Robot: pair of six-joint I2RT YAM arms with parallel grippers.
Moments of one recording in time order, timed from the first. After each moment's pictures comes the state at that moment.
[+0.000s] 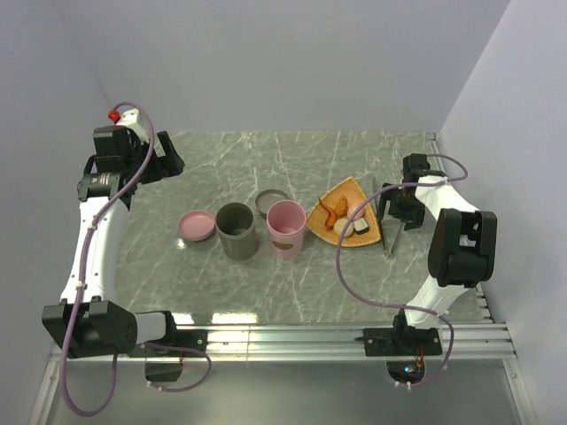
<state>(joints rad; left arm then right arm) 0.09 1.26 1.34 -0.63 0.19 -0.23 -0.09 1.72 1.19 -0.75 -0.01 0.20</state>
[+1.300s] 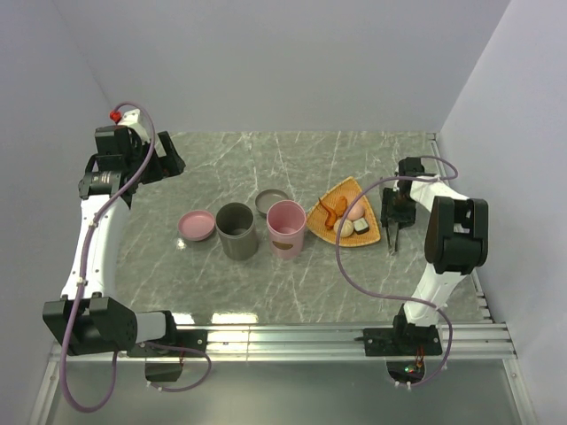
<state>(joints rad) 0.09 1.27 1.34 -0.63 0.19 -0.23 -0.09 1.85 1.19 -0.63 0.02 0.09</state>
